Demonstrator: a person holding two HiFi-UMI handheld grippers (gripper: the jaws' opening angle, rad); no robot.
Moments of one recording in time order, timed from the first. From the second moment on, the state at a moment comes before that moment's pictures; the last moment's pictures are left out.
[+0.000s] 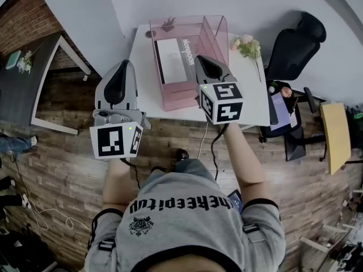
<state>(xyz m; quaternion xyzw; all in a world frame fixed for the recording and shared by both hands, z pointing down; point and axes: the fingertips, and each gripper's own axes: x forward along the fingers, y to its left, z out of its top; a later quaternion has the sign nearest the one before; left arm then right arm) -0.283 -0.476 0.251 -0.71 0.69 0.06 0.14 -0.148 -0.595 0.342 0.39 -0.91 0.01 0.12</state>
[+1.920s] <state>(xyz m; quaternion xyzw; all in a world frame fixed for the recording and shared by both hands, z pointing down) -0.257 -0.409 0.247 -0.80 0.58 0.08 0.14 -0.062 -0.429 0.283 0.59 -0.81 -0.08 0.00</state>
